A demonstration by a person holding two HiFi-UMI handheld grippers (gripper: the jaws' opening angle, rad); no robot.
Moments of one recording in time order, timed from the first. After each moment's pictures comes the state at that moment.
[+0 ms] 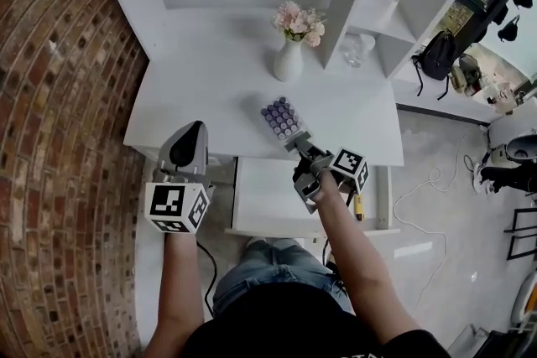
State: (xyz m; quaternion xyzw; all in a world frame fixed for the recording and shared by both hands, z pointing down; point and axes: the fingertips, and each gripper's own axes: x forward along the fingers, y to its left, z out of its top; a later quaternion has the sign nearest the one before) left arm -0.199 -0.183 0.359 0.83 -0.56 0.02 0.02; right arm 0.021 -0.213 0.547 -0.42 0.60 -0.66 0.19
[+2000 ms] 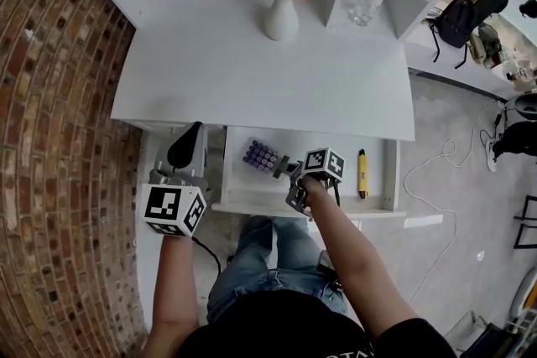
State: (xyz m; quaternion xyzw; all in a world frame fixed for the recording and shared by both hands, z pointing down) left arm -0.147 -0.153 0.429 0.82 -0.55 0.09 0.08; right arm 0.017 -0.091 0.738 -0.38 0.54 -0.74 -0.12
